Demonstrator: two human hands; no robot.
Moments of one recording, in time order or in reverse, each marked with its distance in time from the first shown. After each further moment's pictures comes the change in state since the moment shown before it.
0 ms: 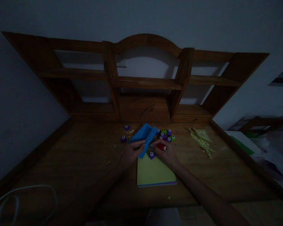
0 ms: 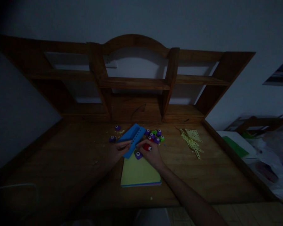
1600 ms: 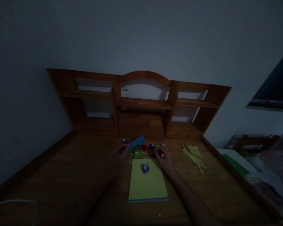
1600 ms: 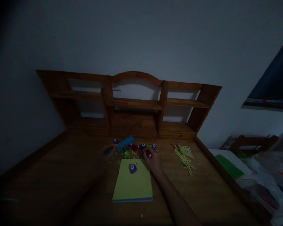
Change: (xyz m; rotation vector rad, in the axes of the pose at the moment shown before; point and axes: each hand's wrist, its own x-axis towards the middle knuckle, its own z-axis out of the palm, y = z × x) left_hand 0.021 0.000 -0.027 0.370 0.569 0.326; right_hand 0.026 0.025 -0.042 -0.488 0.198 -0.285
